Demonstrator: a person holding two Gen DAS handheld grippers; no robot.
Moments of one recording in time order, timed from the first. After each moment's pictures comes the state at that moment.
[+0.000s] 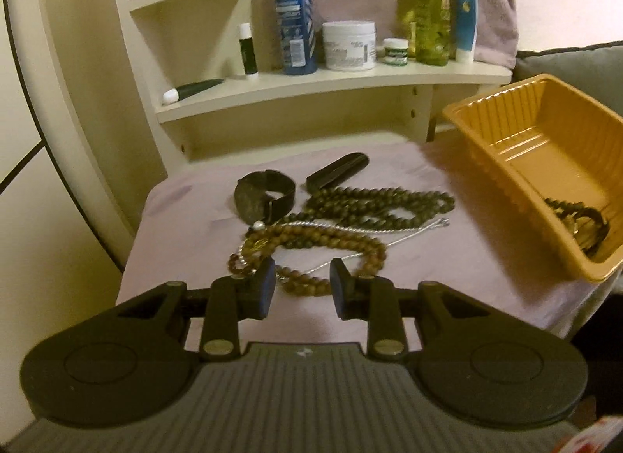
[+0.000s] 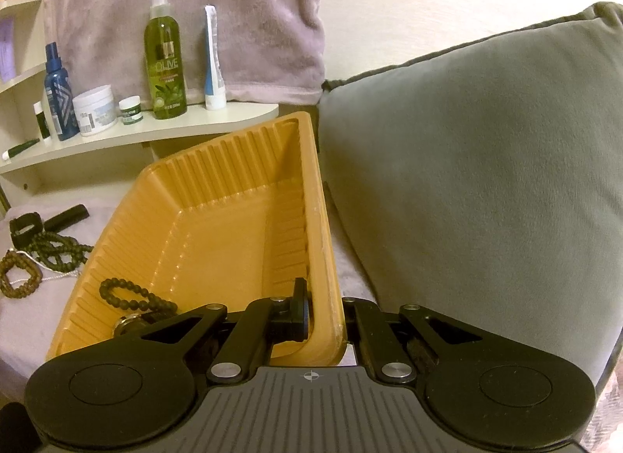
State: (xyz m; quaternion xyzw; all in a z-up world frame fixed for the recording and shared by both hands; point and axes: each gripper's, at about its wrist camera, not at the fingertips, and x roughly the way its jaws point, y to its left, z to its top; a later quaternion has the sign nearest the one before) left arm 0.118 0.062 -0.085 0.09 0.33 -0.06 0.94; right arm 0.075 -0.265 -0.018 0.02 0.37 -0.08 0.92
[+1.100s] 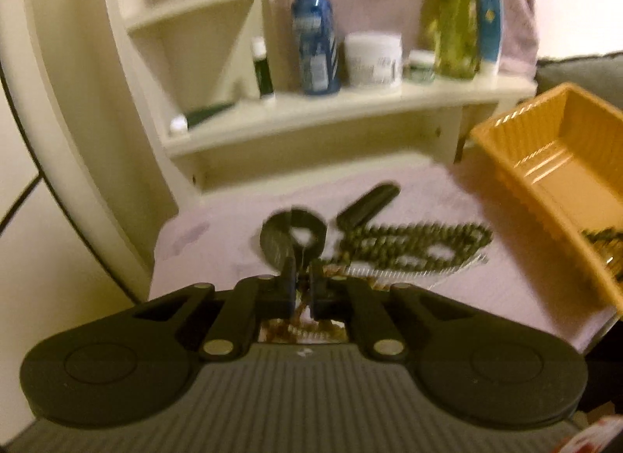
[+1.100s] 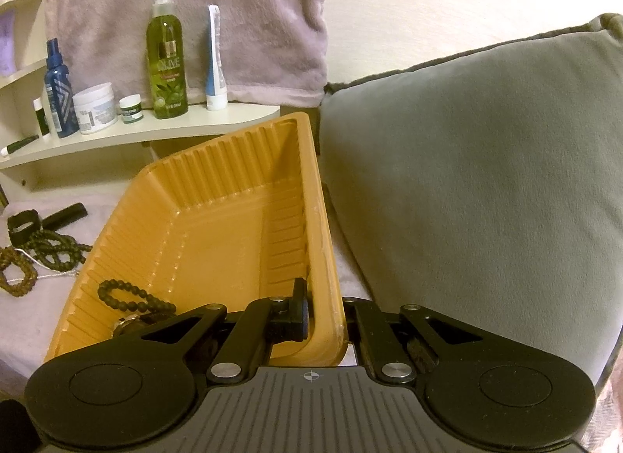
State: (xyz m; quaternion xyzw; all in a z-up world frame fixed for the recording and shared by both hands) left arm 0.158 0.078 -0.064 0.11 0.31 -0.06 0.94; right arm 0.078 -0.266 -0.017 0.01 0.37 -0.08 0.92
